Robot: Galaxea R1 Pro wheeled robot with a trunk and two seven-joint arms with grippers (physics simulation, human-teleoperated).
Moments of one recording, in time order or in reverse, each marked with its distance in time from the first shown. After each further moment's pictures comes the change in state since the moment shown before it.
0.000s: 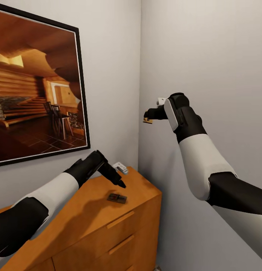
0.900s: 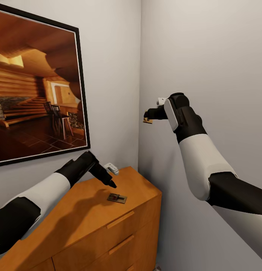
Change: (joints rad) left arm 0.000 0.076 -0.003 0.023 -0.011 -0.022 -0.010; right arm 0.000 0.000 -0.001 -0.001 0.000 0.000 0.000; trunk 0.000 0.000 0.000
